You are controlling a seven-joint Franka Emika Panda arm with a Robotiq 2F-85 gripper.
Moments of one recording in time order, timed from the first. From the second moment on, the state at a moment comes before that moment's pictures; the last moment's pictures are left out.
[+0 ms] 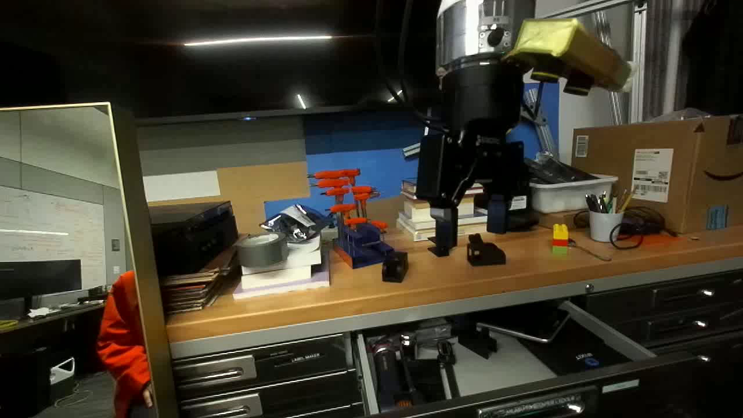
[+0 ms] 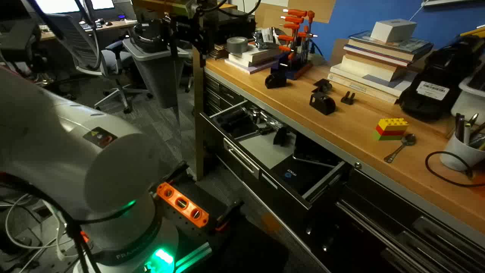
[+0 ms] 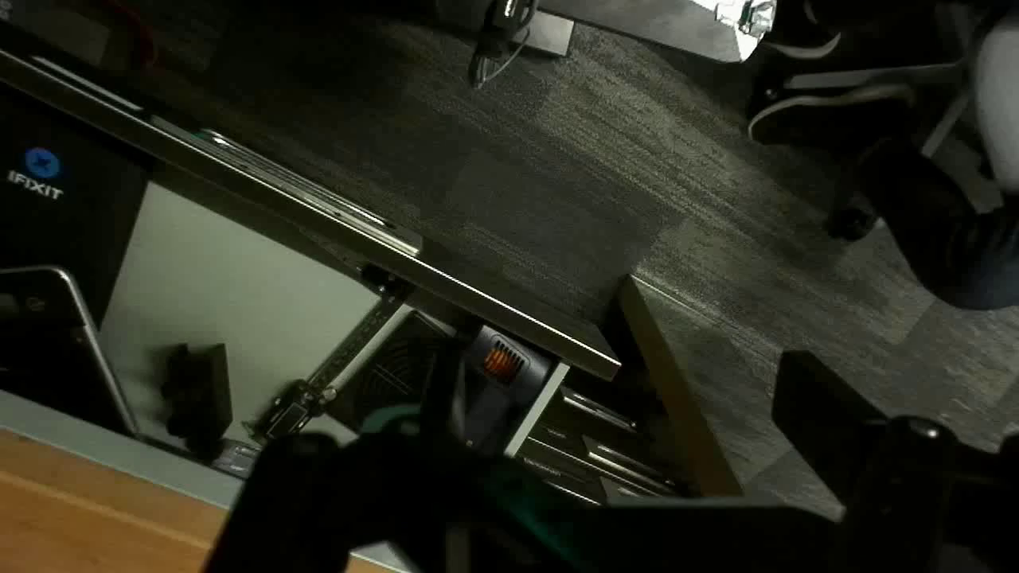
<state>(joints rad) 0.23 -0.55 0.16 -2.53 0.17 1.99 0.00</state>
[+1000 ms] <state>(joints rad) 0.15 -0.45 0.18 -2.48 0.13 2.08 0.18</state>
